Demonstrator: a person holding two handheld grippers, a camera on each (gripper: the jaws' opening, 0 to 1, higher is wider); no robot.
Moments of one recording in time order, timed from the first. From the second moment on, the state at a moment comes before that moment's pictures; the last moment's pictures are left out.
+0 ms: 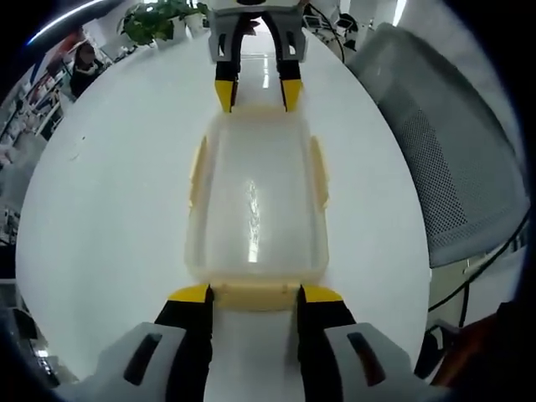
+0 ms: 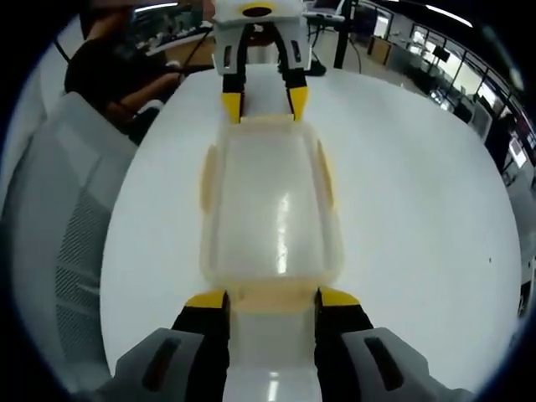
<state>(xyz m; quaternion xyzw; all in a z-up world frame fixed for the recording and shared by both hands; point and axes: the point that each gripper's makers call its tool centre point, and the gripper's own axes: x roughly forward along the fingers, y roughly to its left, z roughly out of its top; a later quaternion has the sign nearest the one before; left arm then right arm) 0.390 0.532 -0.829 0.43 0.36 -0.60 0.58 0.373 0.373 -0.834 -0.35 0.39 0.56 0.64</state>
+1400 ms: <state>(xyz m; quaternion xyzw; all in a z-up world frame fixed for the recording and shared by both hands) 0.382 0.482 -0.767 0.44 0.32 -0.60 0.59 0.364 0.324 -0.775 -0.38 0.36 0.54 0.66</state>
